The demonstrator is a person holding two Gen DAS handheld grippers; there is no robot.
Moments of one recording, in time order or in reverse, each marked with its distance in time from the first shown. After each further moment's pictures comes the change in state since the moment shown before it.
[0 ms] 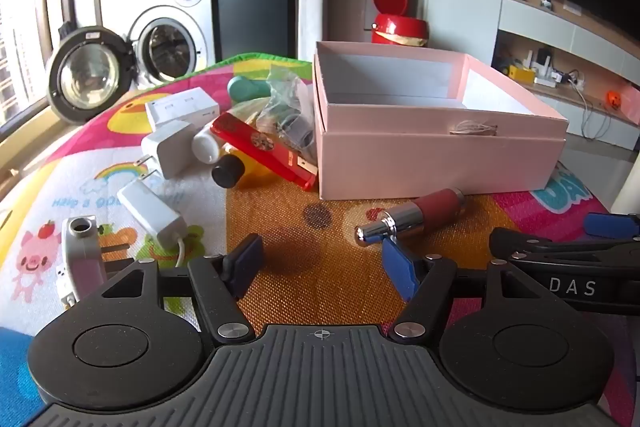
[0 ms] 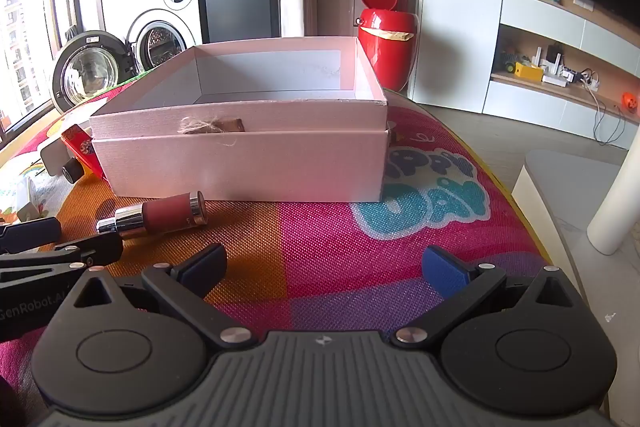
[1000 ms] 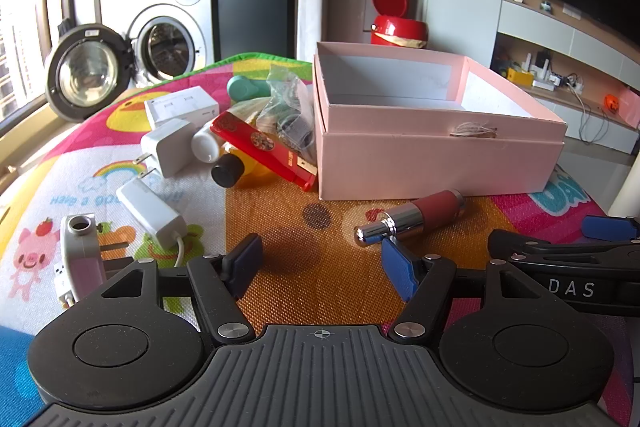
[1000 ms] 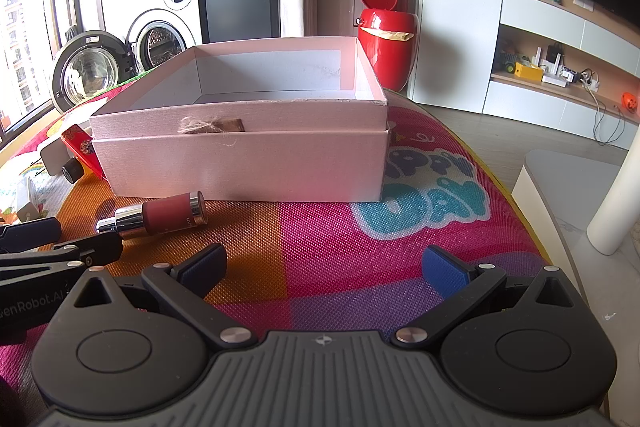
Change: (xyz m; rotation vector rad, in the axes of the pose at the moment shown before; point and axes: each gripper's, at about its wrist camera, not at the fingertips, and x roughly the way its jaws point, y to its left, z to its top) left arm 0.000 0.002 0.001 -0.002 -0.004 -0.003; right arm 0.000 0.000 0.000 0.000 -0.003 0.000
